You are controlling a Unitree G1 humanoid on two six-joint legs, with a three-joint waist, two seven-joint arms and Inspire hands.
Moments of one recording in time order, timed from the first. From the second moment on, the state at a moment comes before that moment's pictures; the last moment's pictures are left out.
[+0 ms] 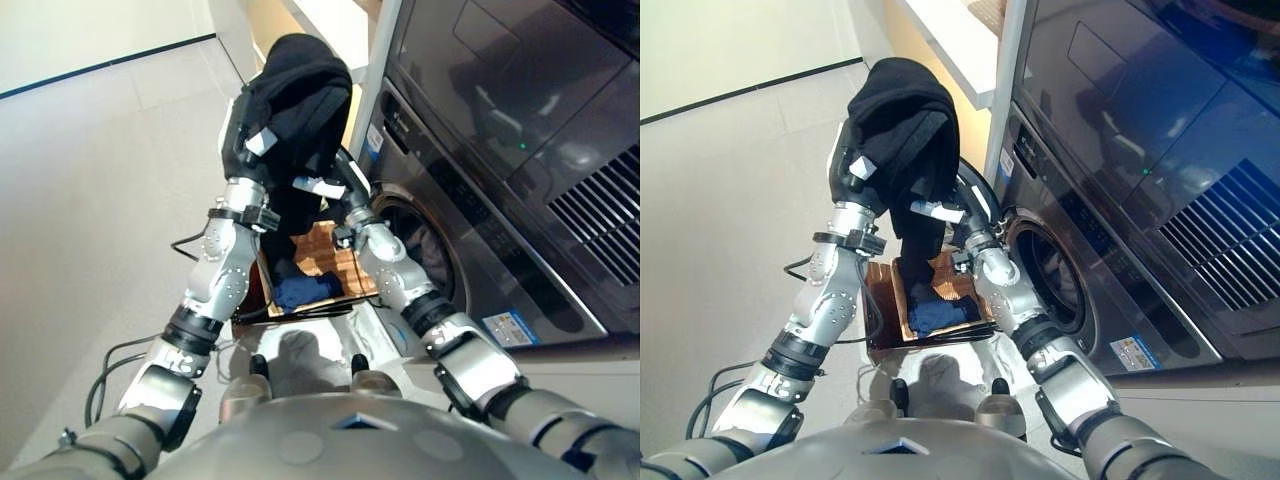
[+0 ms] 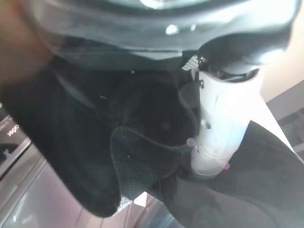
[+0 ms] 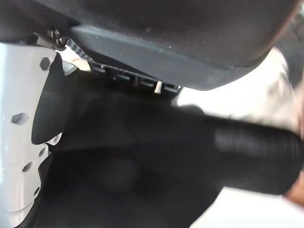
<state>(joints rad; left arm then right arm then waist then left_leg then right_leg) -0.28 0.21 -0.35 0.03 -0.81 -0.25 0.07 -0.43 -0.10 0.49 0.62 0.77 -0.16 -0.02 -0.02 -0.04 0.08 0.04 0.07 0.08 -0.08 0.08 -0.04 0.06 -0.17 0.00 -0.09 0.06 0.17</state>
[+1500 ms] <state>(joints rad) -0.22 0.21 -0.32 0.01 -0.82 -0.30 -0.07 -0.38 -0.12 0.50 0.44 1.16 -0.23 0.13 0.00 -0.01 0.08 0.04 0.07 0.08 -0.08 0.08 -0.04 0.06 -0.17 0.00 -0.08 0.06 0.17</state>
